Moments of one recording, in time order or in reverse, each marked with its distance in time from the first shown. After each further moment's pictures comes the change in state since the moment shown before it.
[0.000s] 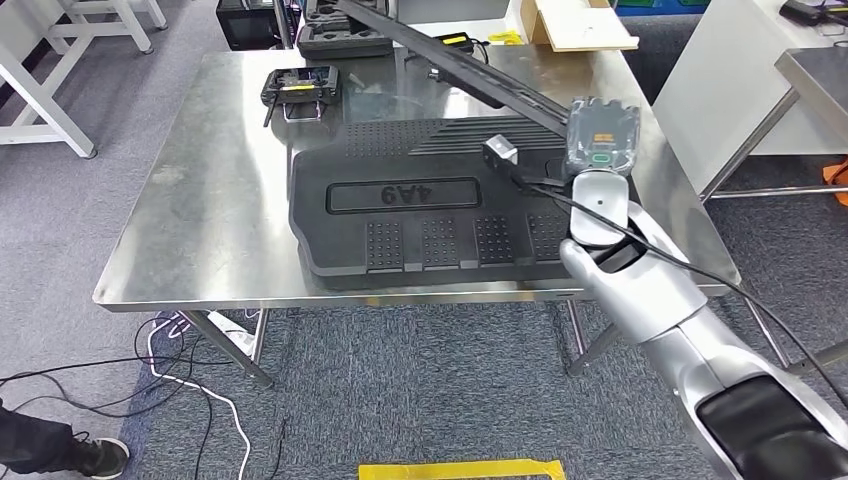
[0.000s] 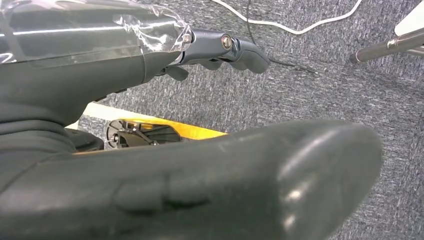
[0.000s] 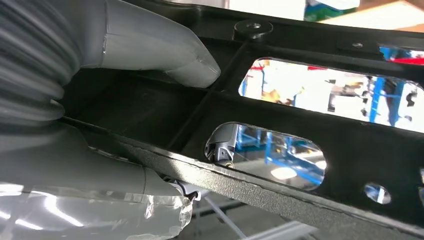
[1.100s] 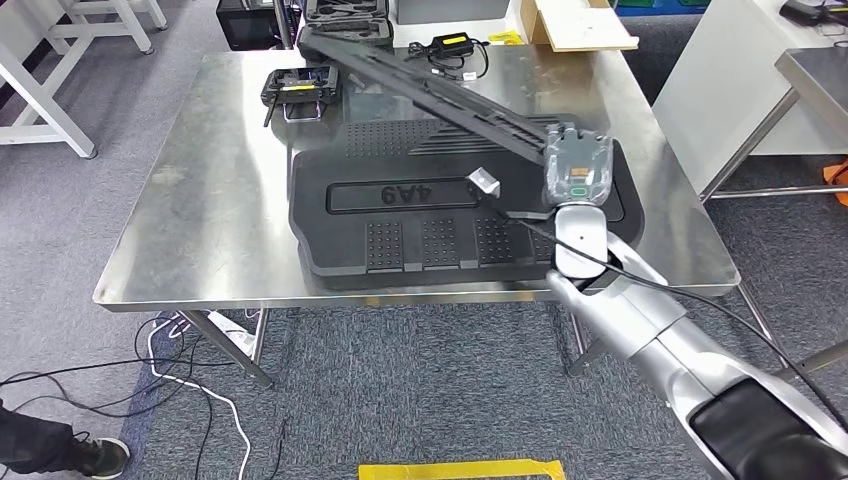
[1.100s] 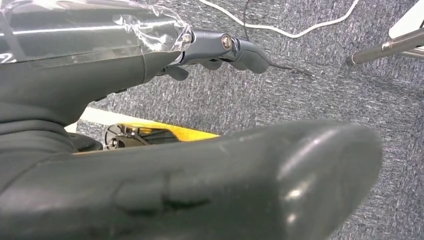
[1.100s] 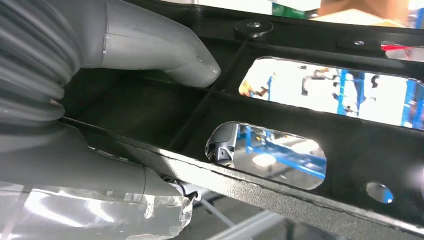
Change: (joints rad) left arm 0.001 -0.002 -0.010 0.001 0.000 0.022 -0.014; right arm 0.024 0.000 0.144 0.149 0.027 -0.311 0.000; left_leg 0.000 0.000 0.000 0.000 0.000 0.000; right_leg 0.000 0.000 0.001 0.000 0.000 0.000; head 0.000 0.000
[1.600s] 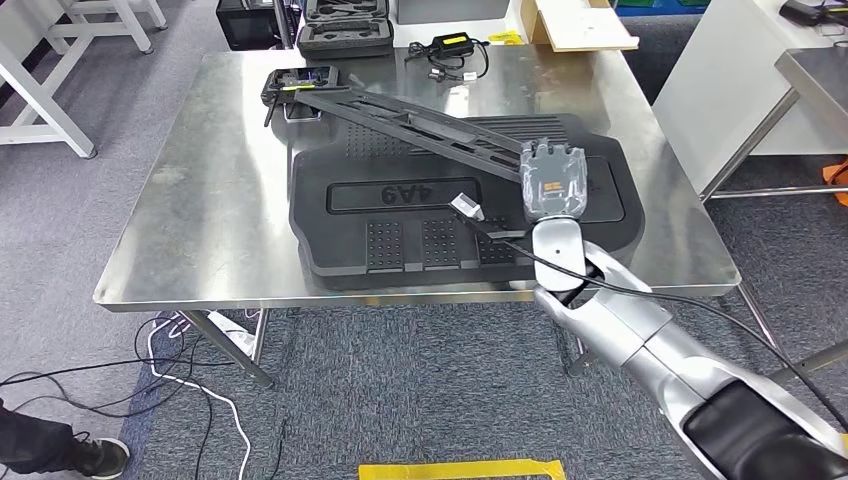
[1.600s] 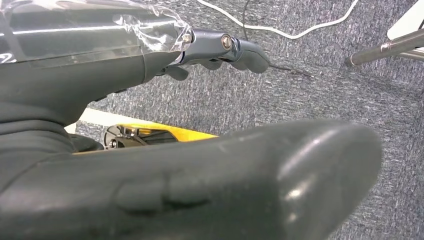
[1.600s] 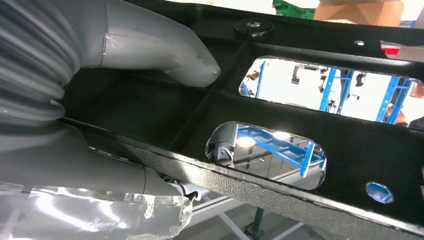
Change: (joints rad) left arm 0.004 0.000 0.000 0.000 0.000 -0.002 -0.010; right arm 0.001 0.014 0.067 0.006 0.080 0.099 0.000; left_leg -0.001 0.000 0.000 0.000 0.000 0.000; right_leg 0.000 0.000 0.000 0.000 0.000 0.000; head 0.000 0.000
